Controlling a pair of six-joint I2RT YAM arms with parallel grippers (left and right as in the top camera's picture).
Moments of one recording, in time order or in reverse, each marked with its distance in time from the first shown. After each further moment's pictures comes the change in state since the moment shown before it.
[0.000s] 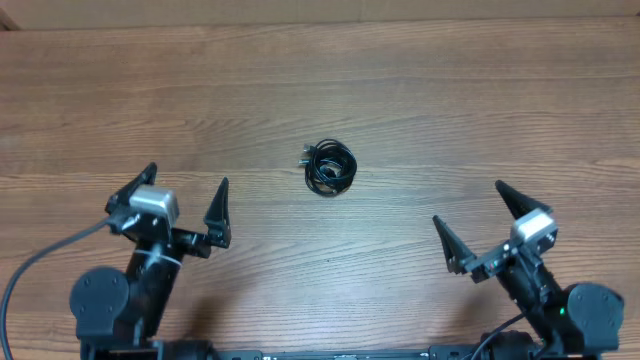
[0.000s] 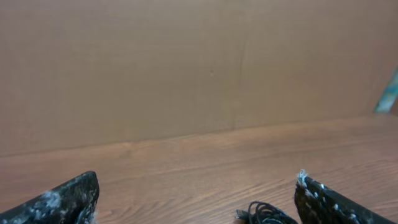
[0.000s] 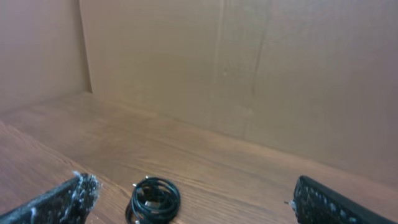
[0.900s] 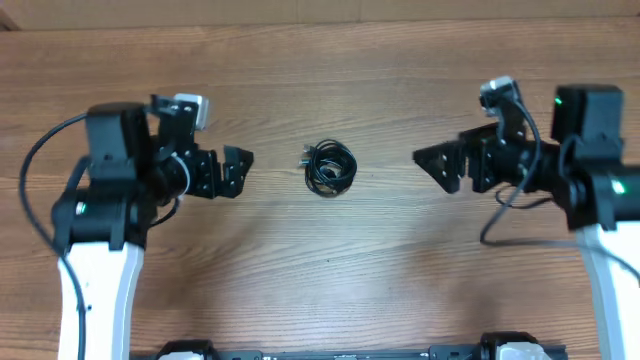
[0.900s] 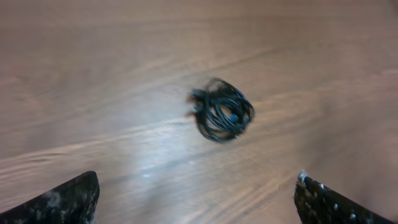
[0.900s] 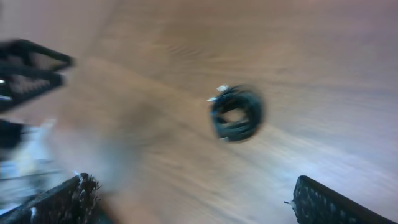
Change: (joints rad) left arm 0.000 0.755 0.582 -0.661 0.195 0.050; right arm 0.000 1.006 0.874 -0.774 -0.267 -0.023
